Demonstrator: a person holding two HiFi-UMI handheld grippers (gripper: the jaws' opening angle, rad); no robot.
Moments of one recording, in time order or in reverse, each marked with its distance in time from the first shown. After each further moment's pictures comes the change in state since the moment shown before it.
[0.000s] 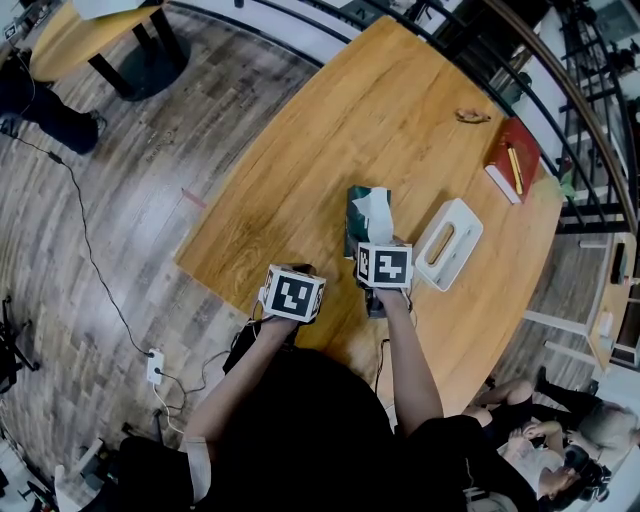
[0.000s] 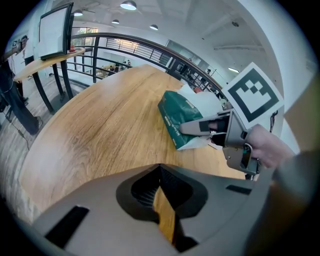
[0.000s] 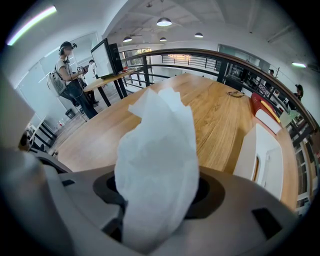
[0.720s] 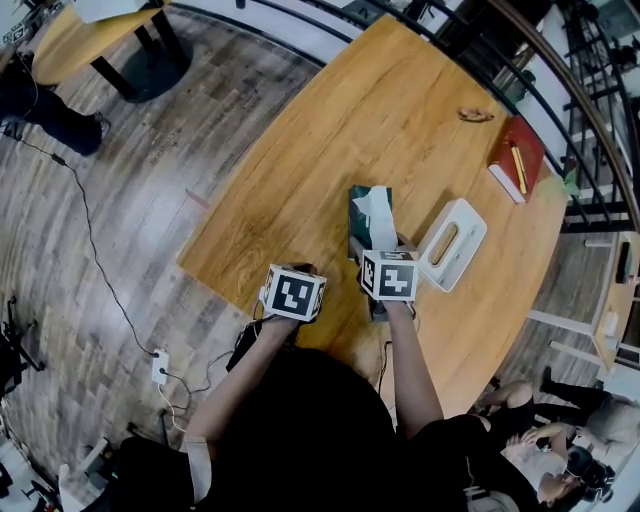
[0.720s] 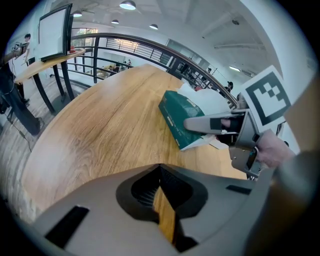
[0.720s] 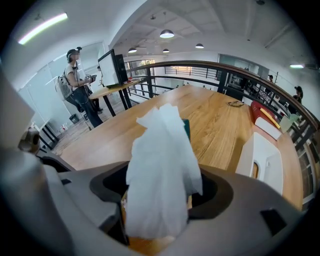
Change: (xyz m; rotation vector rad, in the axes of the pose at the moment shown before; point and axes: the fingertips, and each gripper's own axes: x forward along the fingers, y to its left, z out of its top) left arm 0.002 0.003 0.004 0.009 -0.004 0.014; right arm -0.015 0.006 0.012 -0.030 -0.120 0.034
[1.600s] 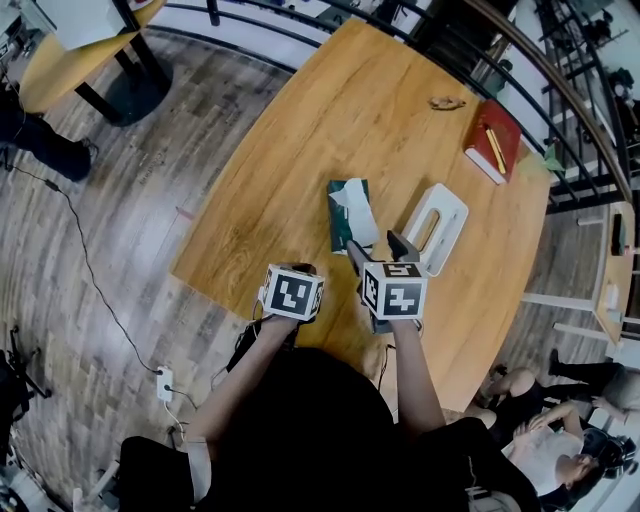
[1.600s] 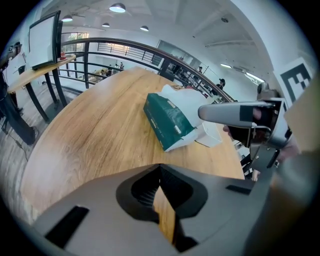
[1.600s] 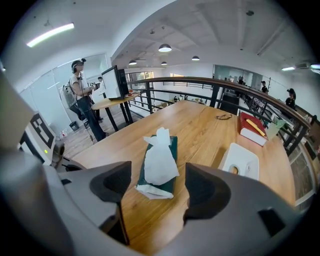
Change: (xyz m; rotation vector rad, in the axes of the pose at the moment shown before) left arm -0.002 -0.035 0.003 0.085 -0.017 -0.033; right arm -0.077 -0.005 0.007 0.018 -0.124 -0.019
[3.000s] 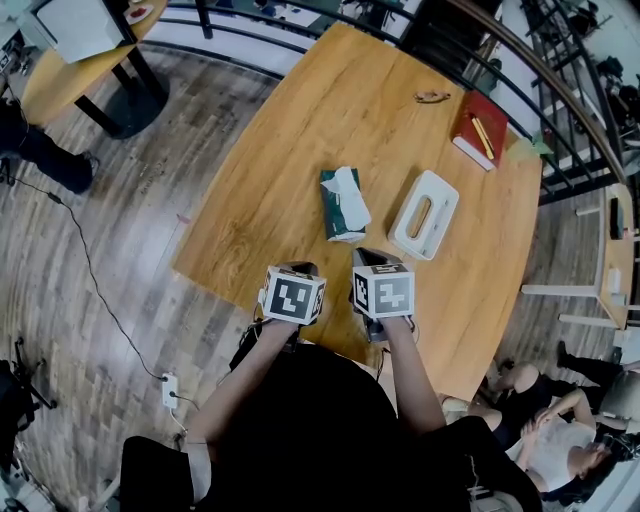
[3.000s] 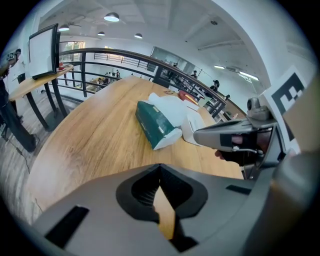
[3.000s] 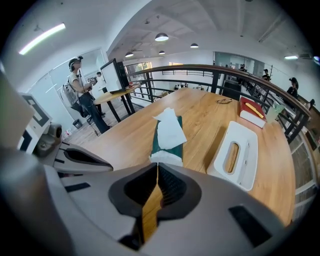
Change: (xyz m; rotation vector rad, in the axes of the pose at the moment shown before) left arm -0.031 -0.031 -0.013 0.051 -0.051 0.007; right arm -0.027 0.022 -0.055 0.050 0.113 0.045
